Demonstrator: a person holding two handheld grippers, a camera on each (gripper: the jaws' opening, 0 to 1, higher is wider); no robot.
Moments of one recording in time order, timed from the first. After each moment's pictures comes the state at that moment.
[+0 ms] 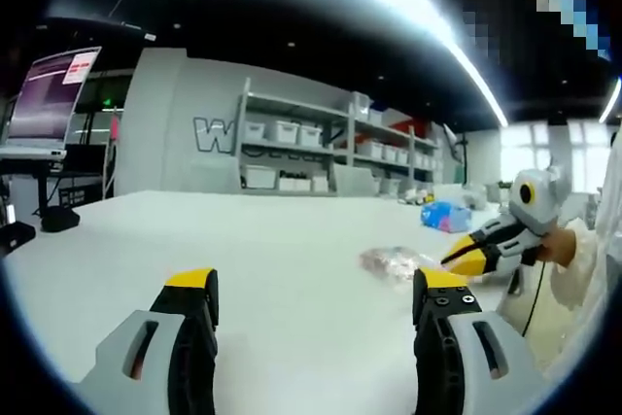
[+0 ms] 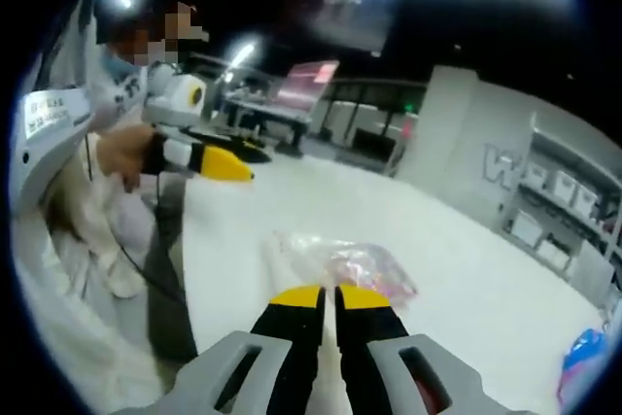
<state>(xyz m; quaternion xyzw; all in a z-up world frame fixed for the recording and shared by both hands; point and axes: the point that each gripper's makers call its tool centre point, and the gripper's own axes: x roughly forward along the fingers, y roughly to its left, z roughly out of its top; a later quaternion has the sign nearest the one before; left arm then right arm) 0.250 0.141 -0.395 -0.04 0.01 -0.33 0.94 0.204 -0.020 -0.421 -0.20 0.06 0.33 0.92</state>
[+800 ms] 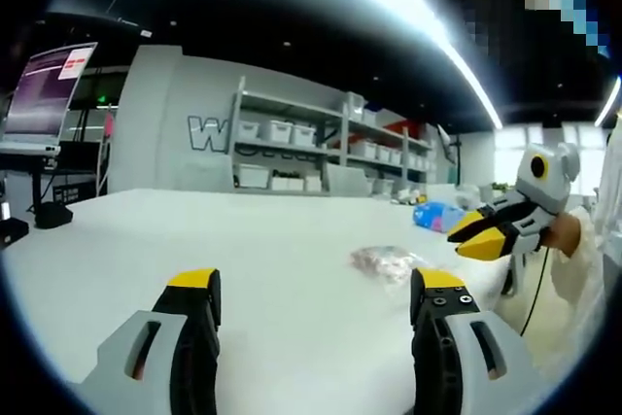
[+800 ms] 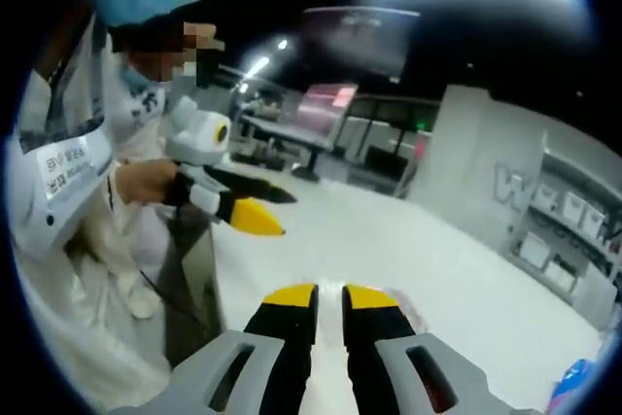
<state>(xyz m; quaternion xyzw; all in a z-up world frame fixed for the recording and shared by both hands) 0.246 0.134 -0.398 -0.04 0.01 -0.35 0.94 0.188 0.013 -0.389 -0.22 0.03 0.36 0.90</state>
